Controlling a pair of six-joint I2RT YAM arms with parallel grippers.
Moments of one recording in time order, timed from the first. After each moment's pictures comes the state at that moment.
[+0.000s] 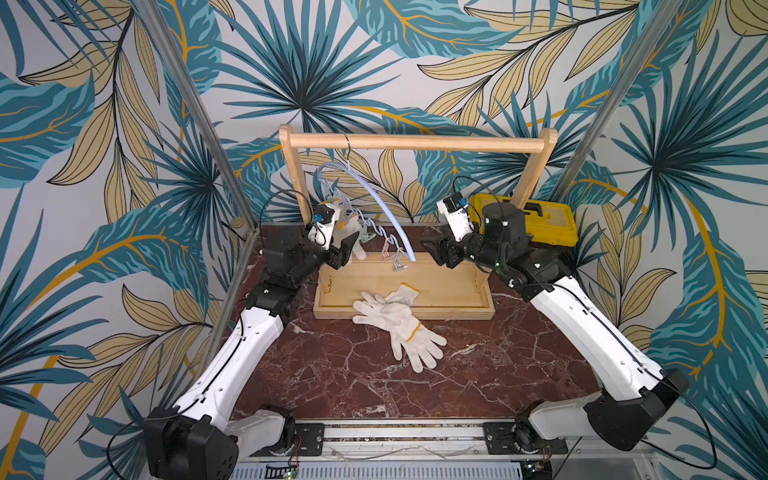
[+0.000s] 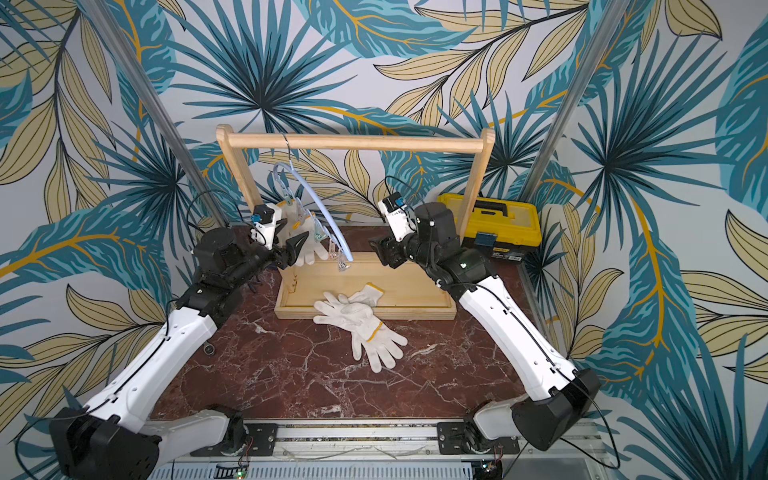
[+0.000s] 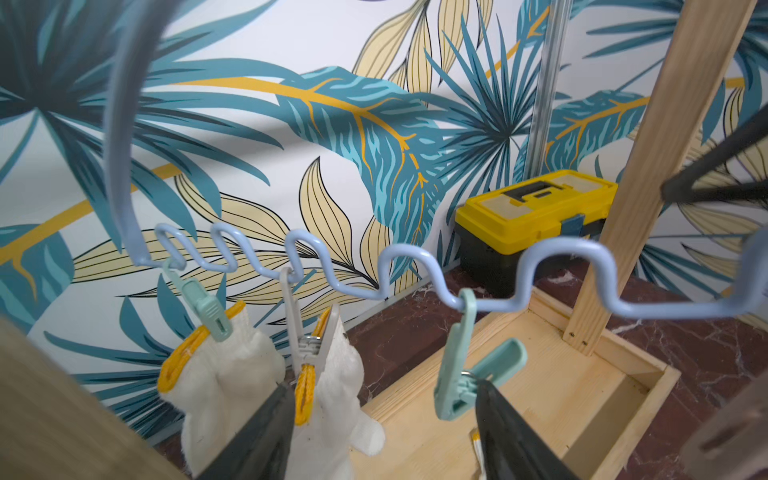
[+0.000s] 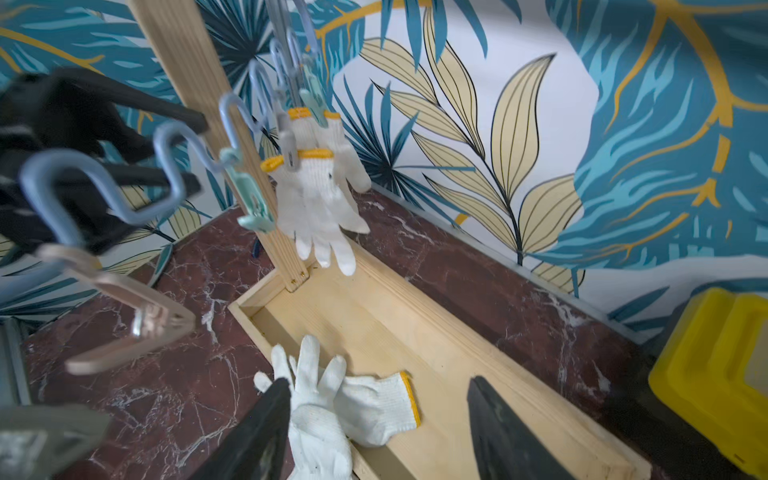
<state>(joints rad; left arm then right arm) -0.26 1.15 1.09 0.01 0.29 0.07 0.51 1.39 1.50 -0.55 -0.13 -0.06</state>
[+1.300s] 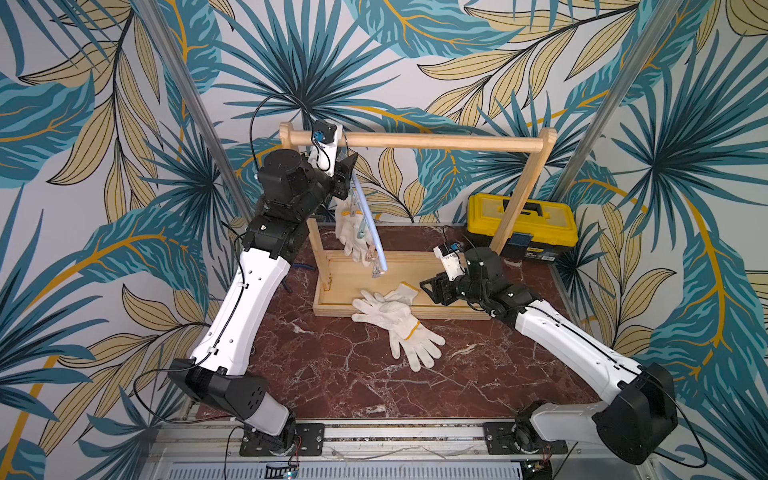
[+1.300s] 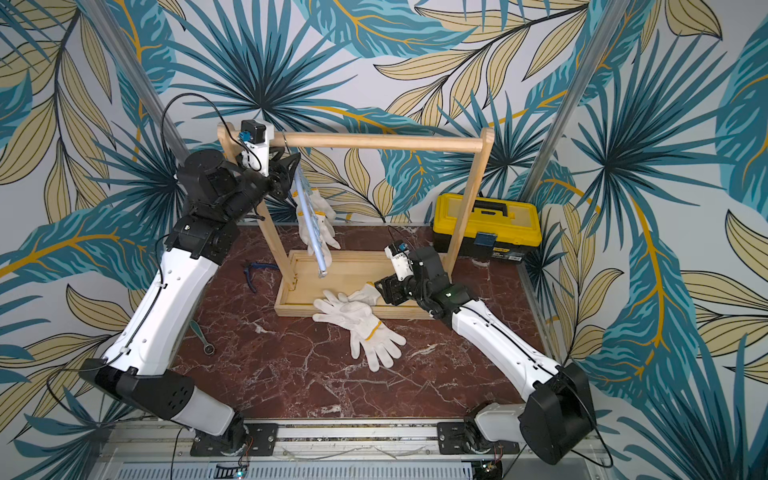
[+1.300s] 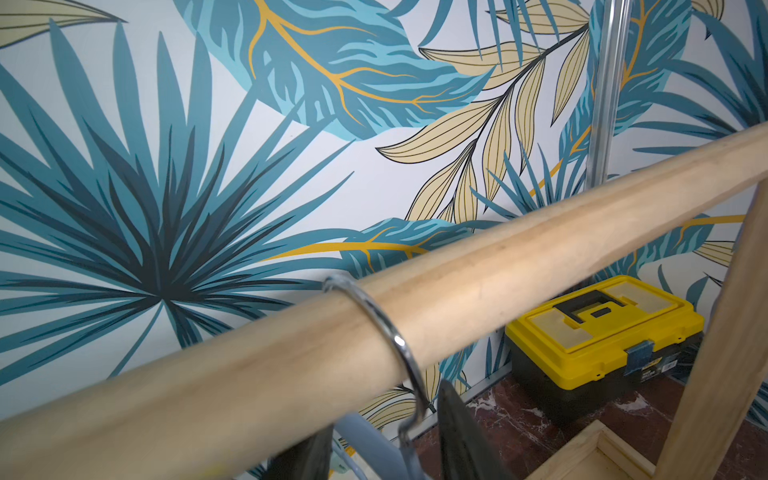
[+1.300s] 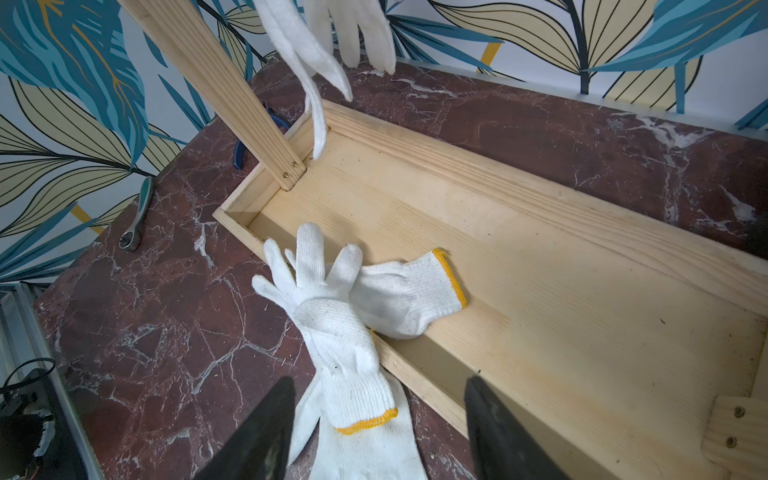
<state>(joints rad) -0.29 1.57 1.92 -0.27 0.15 0.12 0.49 1.33 1.07 -0.35 -0.19 0.11</state>
